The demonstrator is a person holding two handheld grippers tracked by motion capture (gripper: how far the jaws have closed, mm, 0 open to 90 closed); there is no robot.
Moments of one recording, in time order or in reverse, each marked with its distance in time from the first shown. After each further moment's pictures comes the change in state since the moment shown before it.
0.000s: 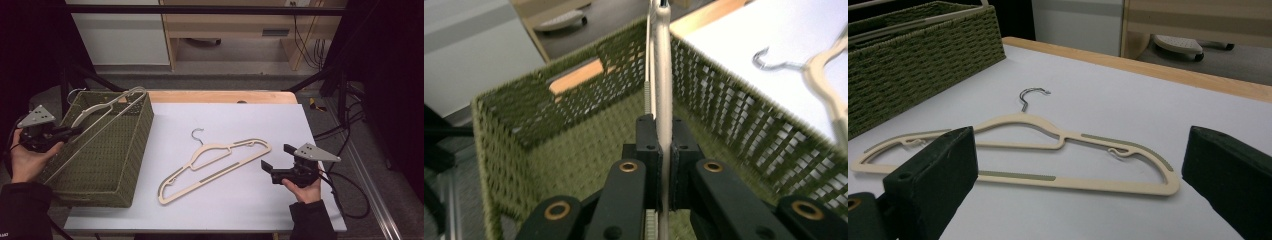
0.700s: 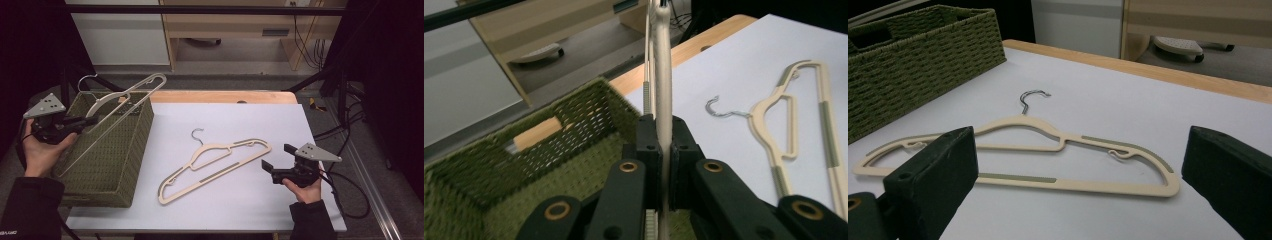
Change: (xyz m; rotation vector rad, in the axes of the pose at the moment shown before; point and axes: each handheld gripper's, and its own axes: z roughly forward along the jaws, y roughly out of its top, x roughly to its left) left arm -0.029 0.050 -0.007 -0.107 -0.086 0.009; right arm 0.000 0.001 -0.001 -0.010 -0.001 0.015
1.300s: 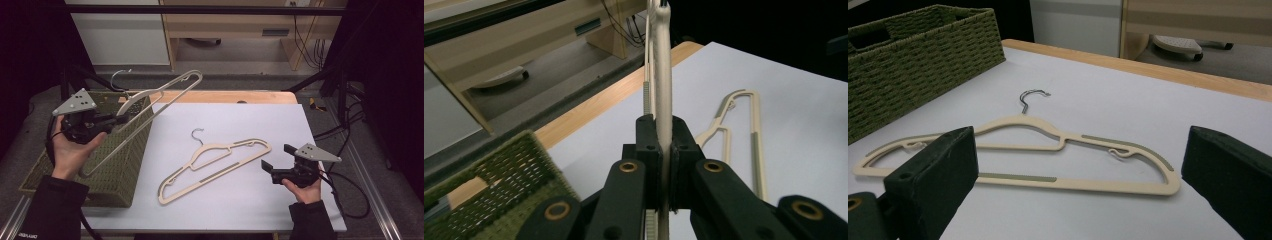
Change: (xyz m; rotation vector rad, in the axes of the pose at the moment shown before) left arm -0.067 0.054 0.015 -0.063 -0.105 0.047; right arm 0.001 0.000 0.000 0.002 -0.004 0.007
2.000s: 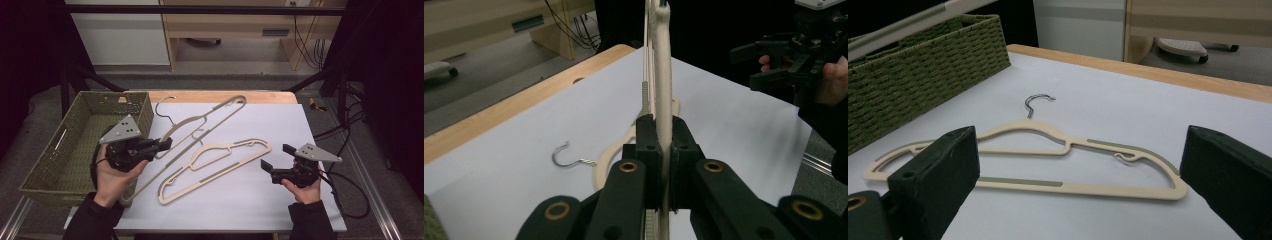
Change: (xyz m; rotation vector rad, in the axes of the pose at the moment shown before) left arm -0.097 0.006 0.033 -0.028 -0.181 -0.044; right arm 0.001 0.001 -0.001 -0.011 0.018 0.006
